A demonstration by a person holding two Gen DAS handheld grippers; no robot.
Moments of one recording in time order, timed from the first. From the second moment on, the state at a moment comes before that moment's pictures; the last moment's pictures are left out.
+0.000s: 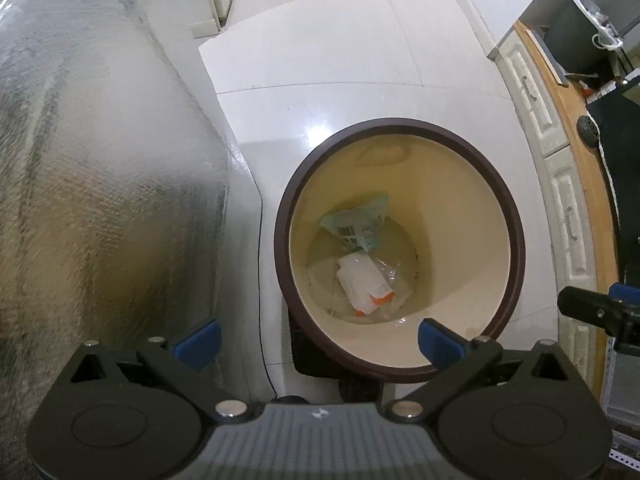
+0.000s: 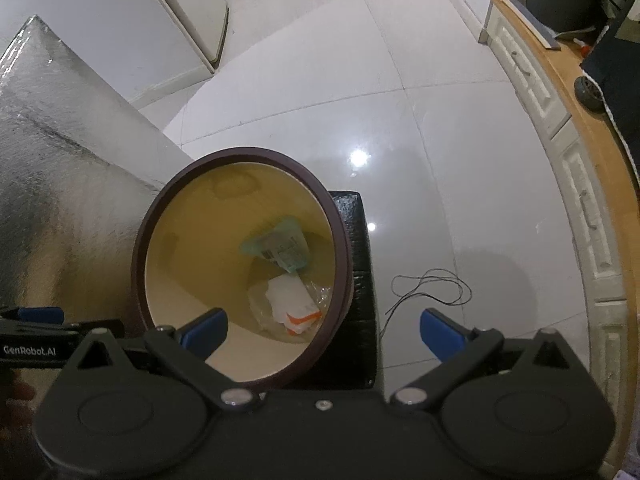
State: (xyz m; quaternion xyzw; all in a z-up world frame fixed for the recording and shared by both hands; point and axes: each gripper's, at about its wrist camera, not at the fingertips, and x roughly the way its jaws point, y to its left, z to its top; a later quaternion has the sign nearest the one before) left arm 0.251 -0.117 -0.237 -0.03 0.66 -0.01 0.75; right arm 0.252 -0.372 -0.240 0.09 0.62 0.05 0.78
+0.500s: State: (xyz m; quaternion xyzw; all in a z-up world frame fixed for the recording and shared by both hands) left arm 0.214 -0.120 -0.192 -0.05 0.63 -0.01 0.77; right arm 0.222 -0.369 -0.198 0.06 0.59 0.06 0.80
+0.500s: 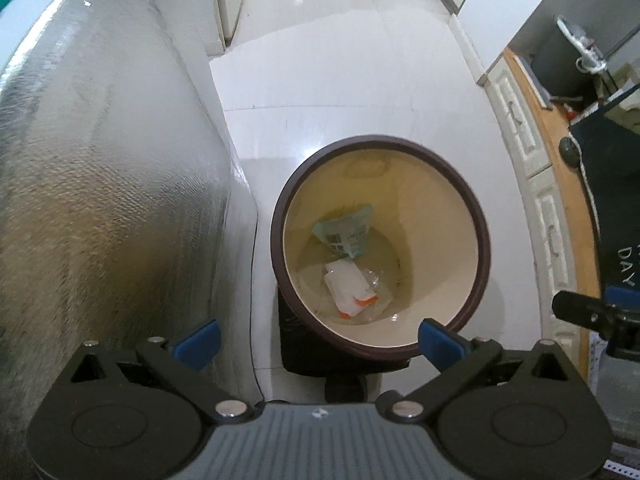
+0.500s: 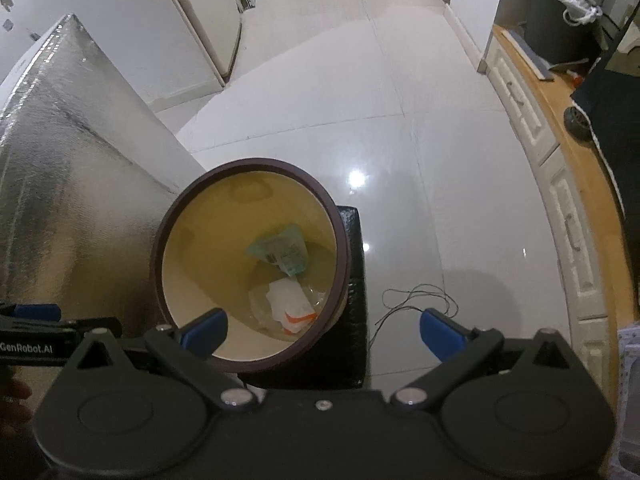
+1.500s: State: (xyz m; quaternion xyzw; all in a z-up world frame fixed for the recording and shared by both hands) left arm 0.134 -0.100 -0.026 -0.08 0.48 0.02 0.87; right arm 0.177 -0.362 -0.060 0.03 0.49 0.14 0.86
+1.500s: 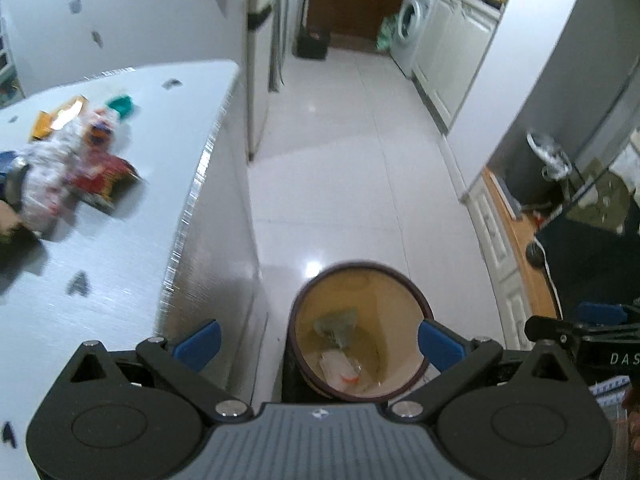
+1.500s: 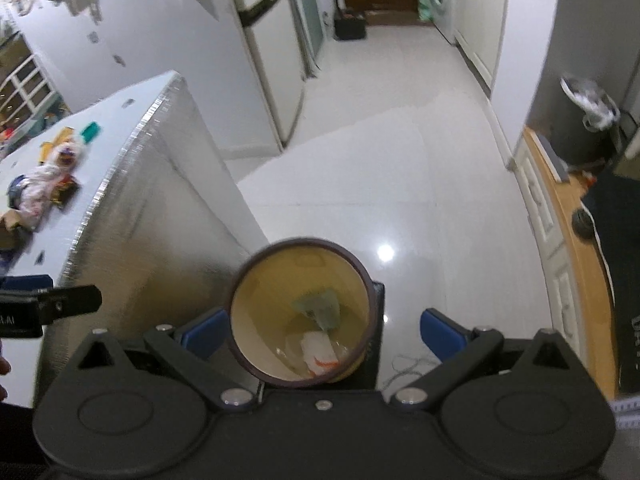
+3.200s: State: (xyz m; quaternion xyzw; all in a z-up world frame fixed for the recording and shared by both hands) left arm 0.030 0.226 0.036 -0.22 0.34 0.27 0.87; right arm 0.211 0.032 0.029 -0.09 0.32 0.46 0.82
